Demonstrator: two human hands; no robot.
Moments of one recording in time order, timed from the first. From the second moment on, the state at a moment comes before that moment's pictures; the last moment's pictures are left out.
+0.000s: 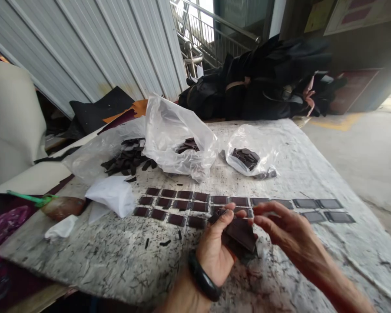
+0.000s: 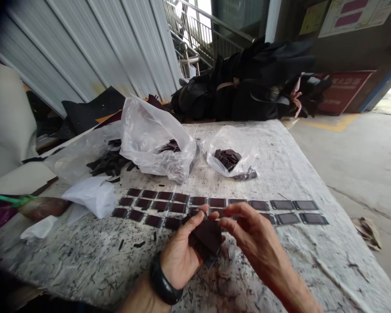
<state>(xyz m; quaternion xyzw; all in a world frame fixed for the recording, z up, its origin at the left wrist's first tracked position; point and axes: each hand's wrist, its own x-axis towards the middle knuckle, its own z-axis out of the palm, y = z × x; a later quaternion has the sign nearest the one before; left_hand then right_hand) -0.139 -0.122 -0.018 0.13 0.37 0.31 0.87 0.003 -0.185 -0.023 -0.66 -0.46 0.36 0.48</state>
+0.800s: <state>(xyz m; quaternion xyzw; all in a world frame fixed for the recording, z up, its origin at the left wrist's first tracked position) -0.169 -0.126 -0.011 0.57 0.44 0.11 0.69 0.044 -0.216 -0.039 -0.75 -0.52 0.31 0.26</state>
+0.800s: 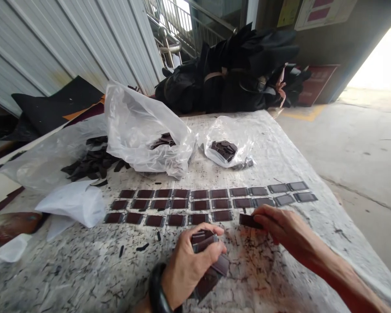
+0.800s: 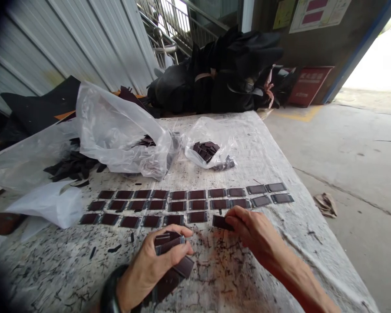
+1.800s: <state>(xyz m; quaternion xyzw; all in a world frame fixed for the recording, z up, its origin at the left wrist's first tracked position) -0.124 -0.102 -0.013 0.62 0.39 -0.05 0.68 0.039 -0.210 -0.040 -0.77 -0.53 0.22 0.26</state>
